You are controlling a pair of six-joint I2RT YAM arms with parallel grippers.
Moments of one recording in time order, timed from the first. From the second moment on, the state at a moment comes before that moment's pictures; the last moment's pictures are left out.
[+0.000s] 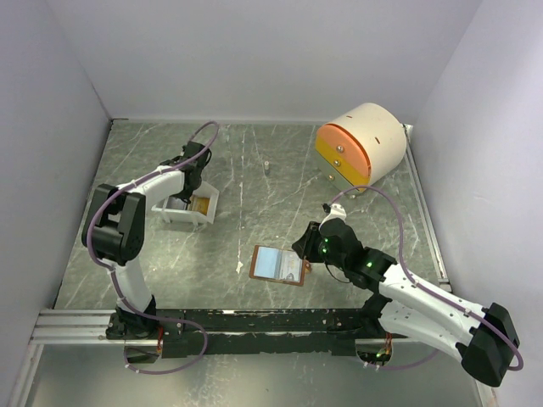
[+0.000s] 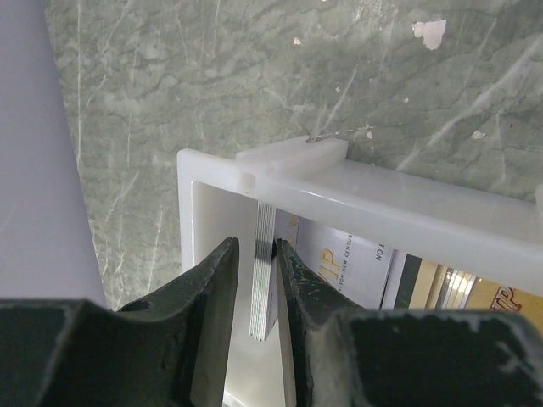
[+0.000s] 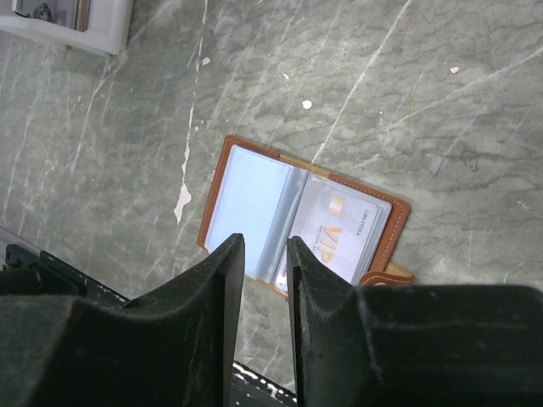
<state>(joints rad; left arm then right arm) -0.32 1.84 1.23 -0.50 -0.68 0.01 0.81 0.83 0.48 -0.26 0.16 0.77</state>
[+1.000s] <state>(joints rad) -0.32 1.86 1.23 -0.48 -0.74 0.03 0.81 0.83 0.48 -0.26 0.17 0.77</state>
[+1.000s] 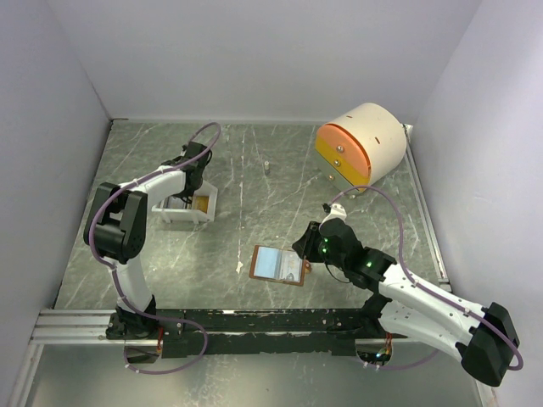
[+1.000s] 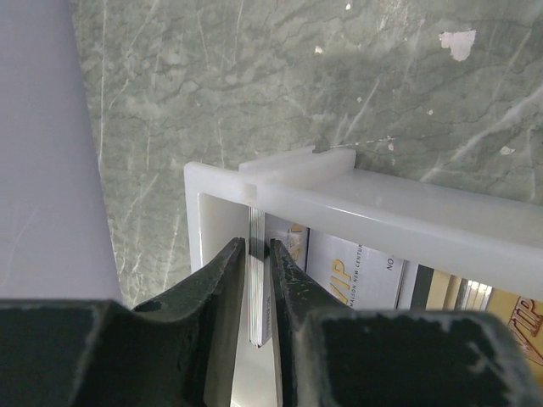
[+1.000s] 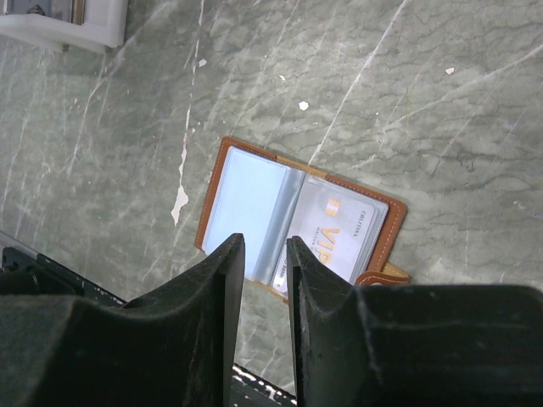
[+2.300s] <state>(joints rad) -0.32 1.92 1.30 -0.52 -0.77 0.04 0.81 0.81 0.48 -0.26 0.17 0.78</state>
